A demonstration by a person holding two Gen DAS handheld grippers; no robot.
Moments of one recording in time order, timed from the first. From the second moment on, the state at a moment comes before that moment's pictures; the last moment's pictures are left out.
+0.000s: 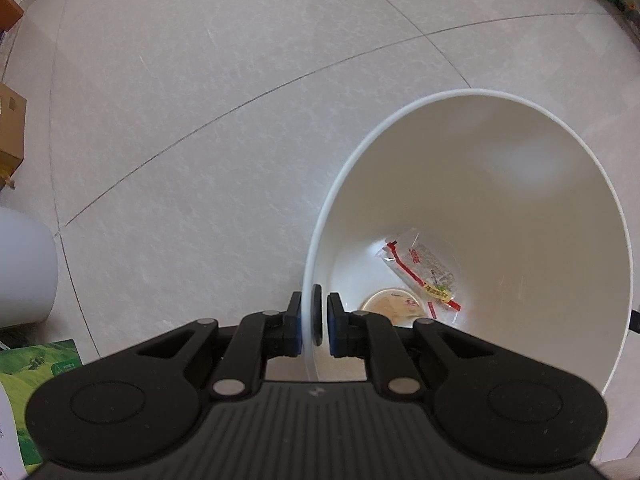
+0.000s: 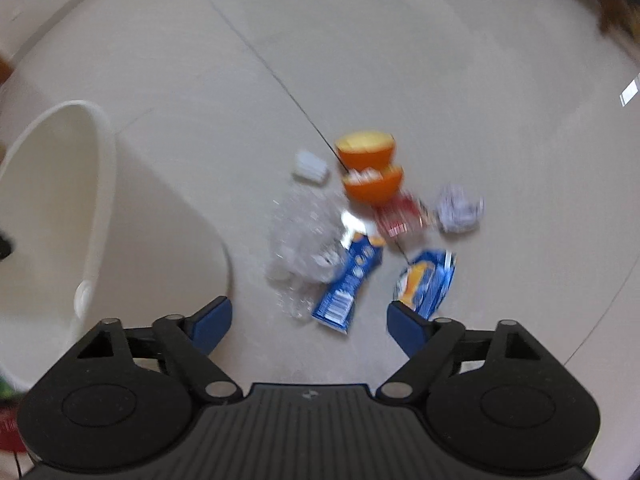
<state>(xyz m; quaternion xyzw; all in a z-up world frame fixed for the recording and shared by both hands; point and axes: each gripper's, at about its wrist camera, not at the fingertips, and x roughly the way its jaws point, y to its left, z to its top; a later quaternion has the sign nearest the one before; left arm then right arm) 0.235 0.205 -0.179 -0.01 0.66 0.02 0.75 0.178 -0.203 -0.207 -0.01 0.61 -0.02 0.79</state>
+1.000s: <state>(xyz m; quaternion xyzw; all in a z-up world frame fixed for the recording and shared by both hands) 0.235 0.213 -0.179 -0.02 0.66 0.01 0.75 0.238 -0.234 -0.375 0.00 0.66 -0.14 0.74</state>
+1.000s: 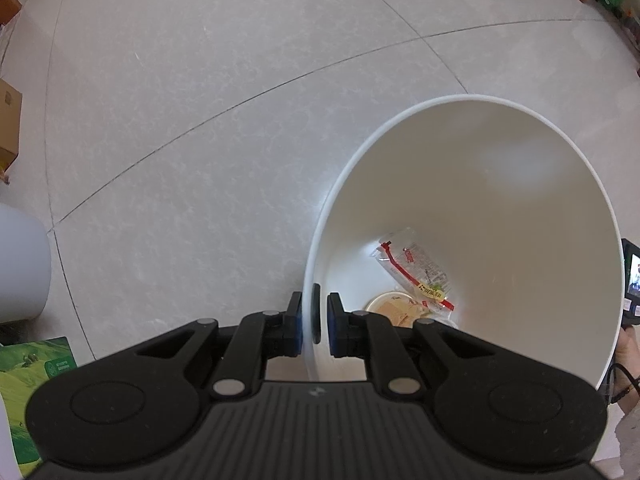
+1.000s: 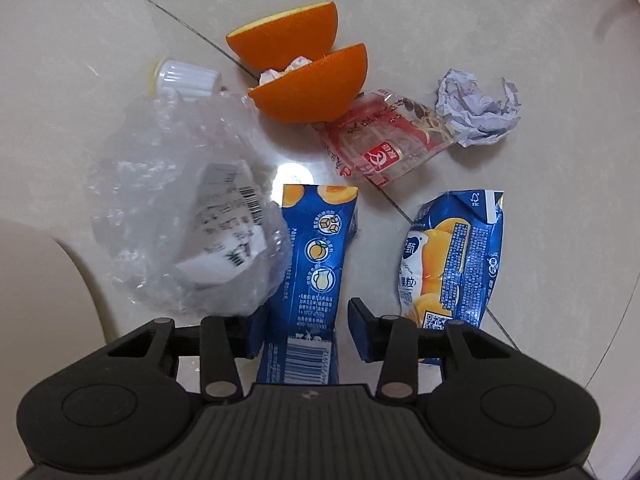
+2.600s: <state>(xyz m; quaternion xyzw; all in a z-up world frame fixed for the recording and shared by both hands) 0.234 0.210 -0.178 -0.01 0.66 0.01 0.75 0.200 -0.067 -0.064 -0.08 0.62 0.12 0.77</state>
